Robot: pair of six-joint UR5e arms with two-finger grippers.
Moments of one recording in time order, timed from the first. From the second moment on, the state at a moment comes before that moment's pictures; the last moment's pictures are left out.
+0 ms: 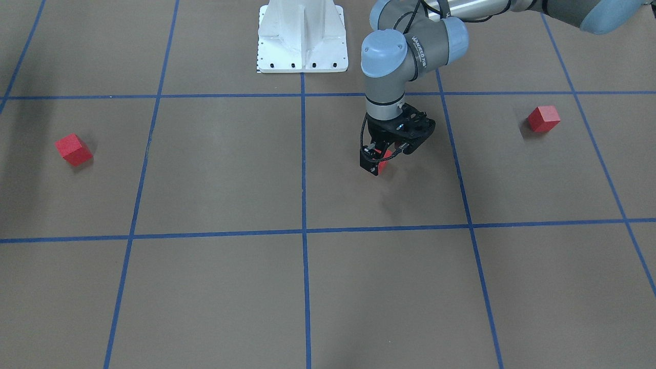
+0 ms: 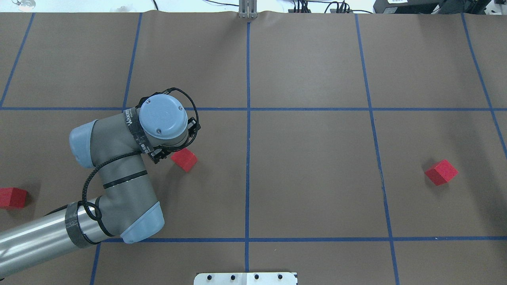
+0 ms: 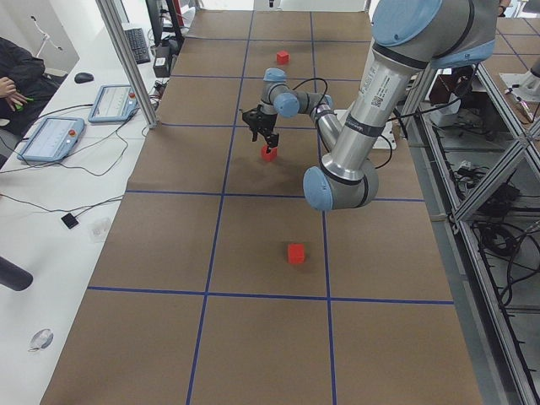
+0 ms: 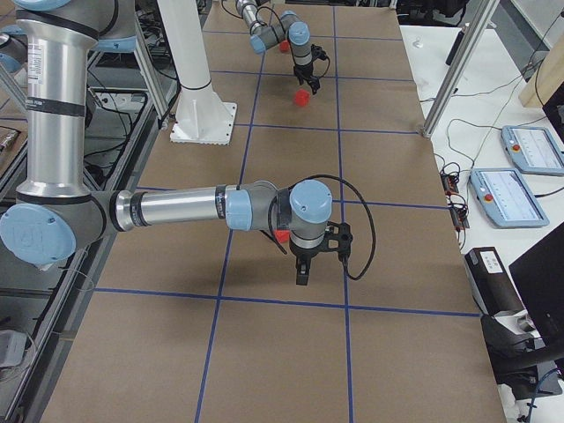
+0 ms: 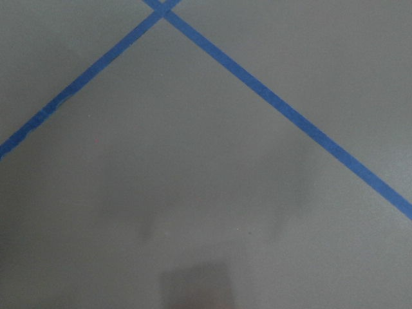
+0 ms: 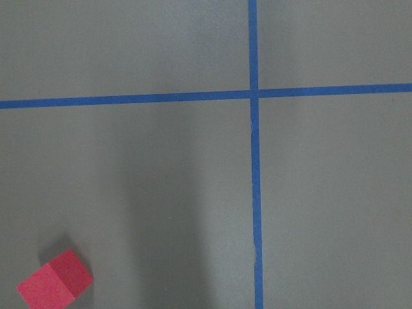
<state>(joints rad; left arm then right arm) -0.52 -2.17 -1.72 -1.45 -1.68 -1.91 1.55 -1.68 1.81 -1.66 2.40 0.08</state>
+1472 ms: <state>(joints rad) -0.48 -2.18 -1.66 -1.47 -1.69 -1.92 1.55 -1.69 1.81 -1.66 2.40 0.08</state>
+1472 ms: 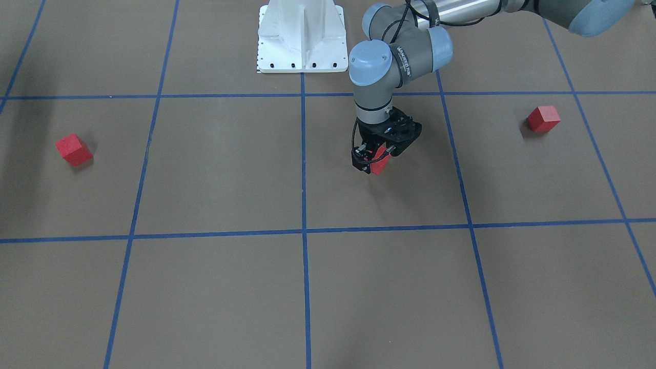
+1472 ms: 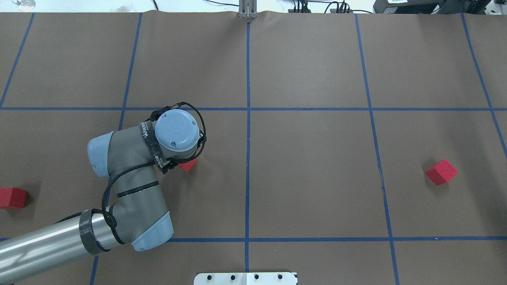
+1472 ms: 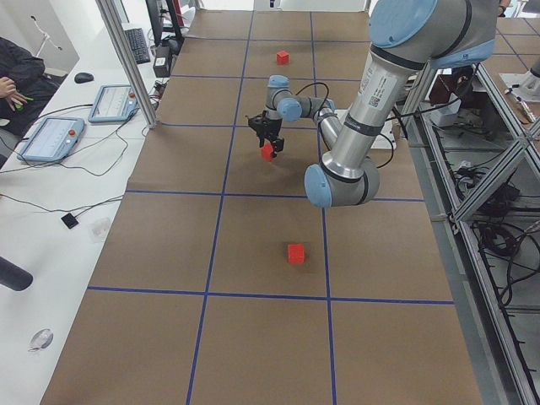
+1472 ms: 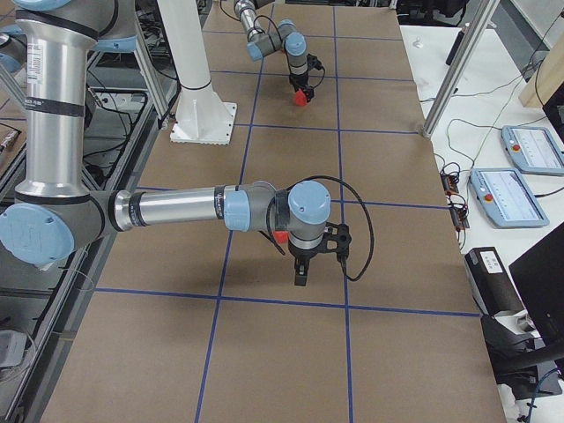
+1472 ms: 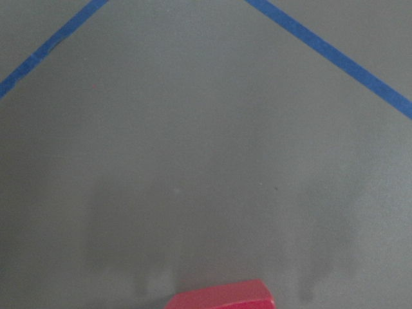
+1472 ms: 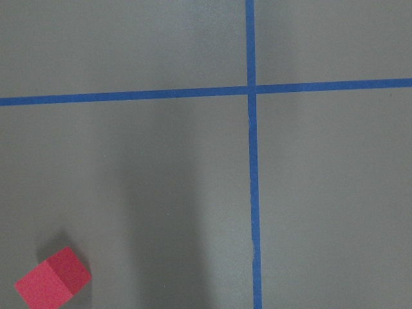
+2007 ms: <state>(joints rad) -0.48 -2.18 -1.73 -1.46 -1.72 -1.91 1.55 -1.69 1.81 -1.66 2.40 0.08</state>
